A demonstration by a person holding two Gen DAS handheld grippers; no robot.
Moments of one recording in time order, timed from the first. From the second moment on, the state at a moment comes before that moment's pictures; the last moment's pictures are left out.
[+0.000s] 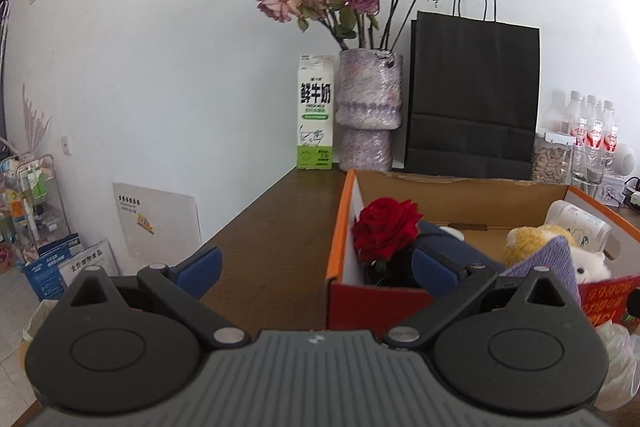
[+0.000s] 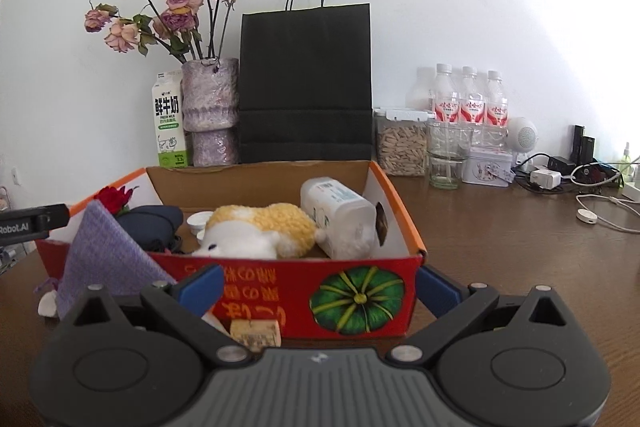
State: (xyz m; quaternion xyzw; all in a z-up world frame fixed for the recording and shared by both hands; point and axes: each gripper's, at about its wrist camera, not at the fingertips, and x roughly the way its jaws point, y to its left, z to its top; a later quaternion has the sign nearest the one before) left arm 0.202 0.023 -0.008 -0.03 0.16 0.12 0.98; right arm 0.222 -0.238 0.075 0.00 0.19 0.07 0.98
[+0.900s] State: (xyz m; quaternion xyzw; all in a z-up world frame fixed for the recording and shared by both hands) left arm 0.163 0.033 -0.023 -0.05 0.21 0.09 0.97; right arm 0.207 -0.203 0.066 -0.01 0.26 0.16 0.95
